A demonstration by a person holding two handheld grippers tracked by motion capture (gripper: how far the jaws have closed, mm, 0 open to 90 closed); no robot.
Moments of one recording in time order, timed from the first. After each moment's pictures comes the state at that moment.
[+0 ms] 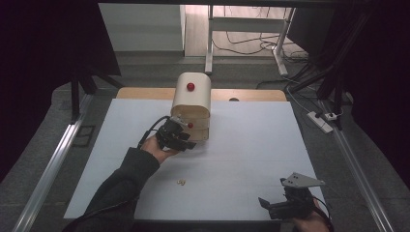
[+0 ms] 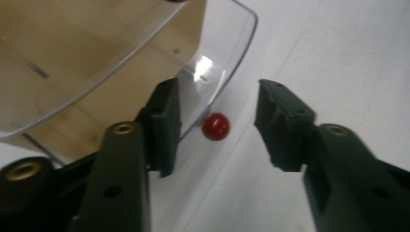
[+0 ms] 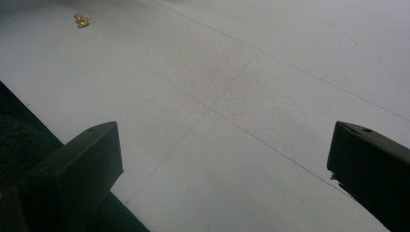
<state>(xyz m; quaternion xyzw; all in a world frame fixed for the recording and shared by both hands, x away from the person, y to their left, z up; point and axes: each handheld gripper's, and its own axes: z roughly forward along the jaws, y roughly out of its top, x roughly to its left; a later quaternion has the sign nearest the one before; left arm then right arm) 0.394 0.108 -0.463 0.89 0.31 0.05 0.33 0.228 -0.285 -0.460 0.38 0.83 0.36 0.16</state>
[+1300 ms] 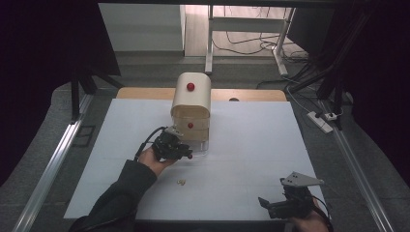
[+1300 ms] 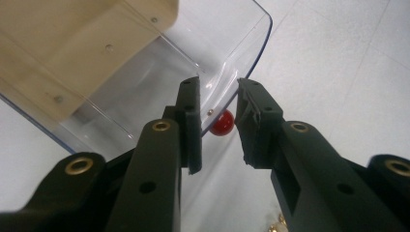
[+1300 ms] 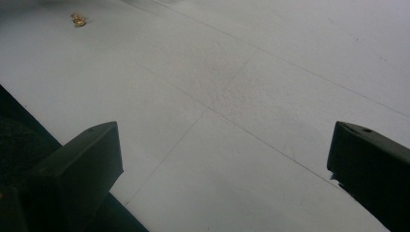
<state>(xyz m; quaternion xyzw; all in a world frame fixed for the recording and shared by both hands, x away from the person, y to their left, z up) 0.362 0.116 -0.482 0.88 0.32 0.04 0.36 0.230 -0.284 -0.460 0.39 0.83 0.36 0.16</state>
